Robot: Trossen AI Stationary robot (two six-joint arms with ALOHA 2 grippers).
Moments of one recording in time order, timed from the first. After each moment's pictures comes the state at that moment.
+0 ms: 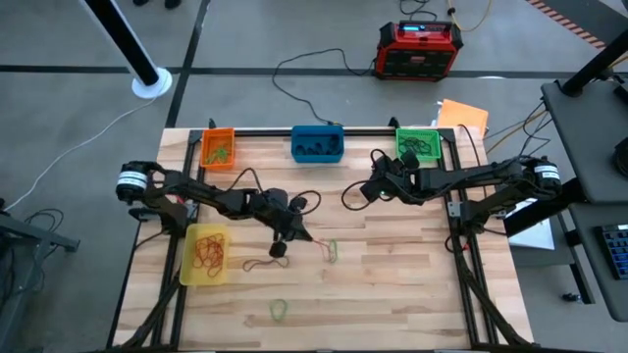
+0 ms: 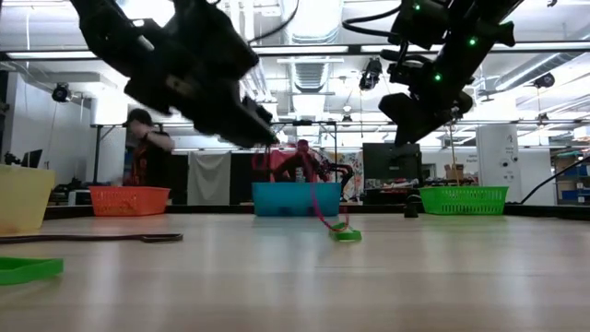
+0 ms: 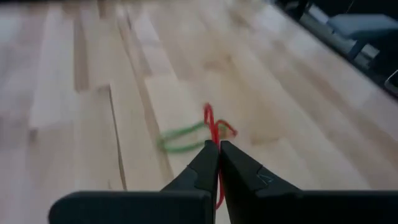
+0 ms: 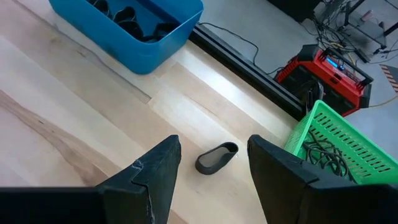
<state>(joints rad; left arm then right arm) 0.02 1.61 0.69 0.38 0.36 0.15 -0.12 1.36 0.82 -0.49 0.75 0.50</state>
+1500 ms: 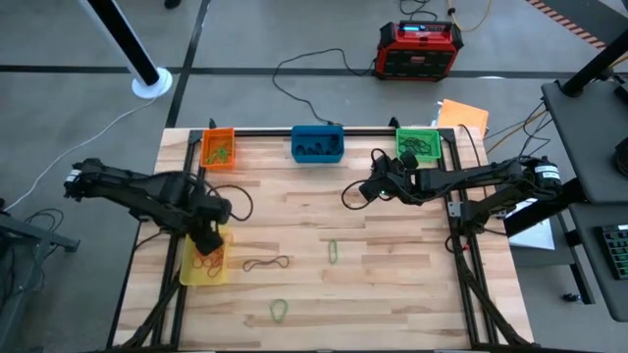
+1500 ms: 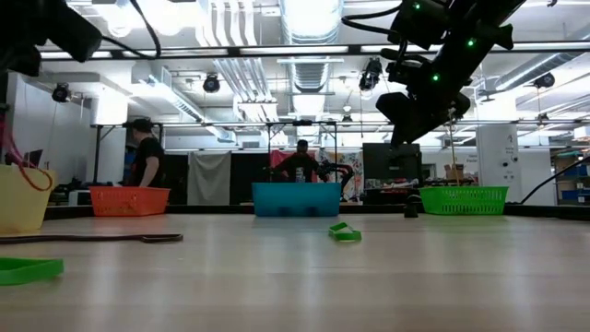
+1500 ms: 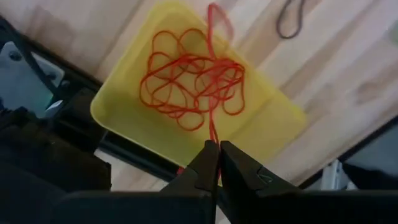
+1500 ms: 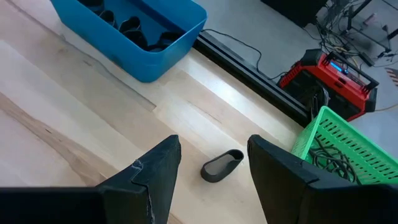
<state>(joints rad) -0.20 1.04 0.97 -1.49 0.23 -0.91 -0.12 1.35 0.81 -0.43 0.76 0.48</state>
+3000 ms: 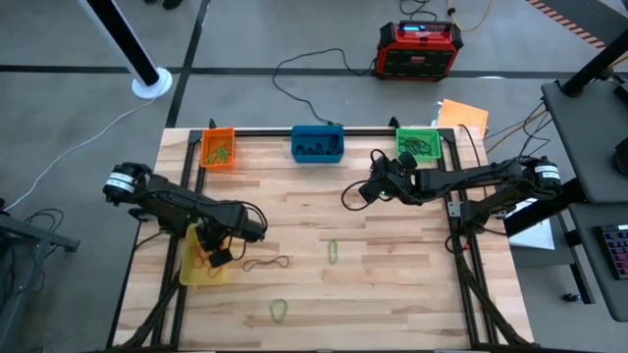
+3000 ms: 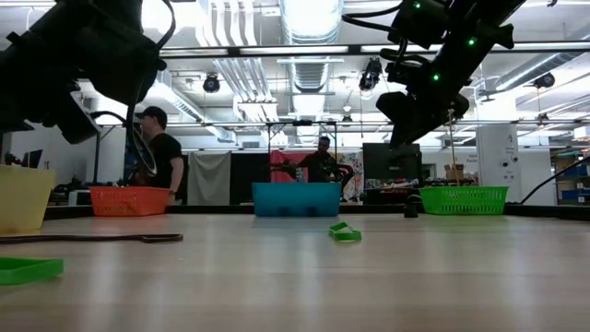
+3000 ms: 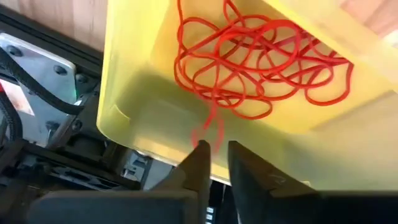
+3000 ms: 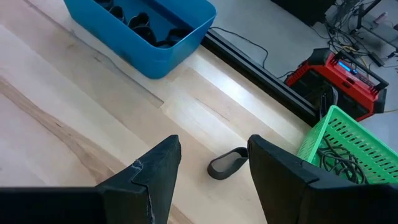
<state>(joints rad) -0.20 1.53 0.85 -1.44 0.25 -0.67 -0.12 1.35 0.80 -0.43 0.73 0.47</state>
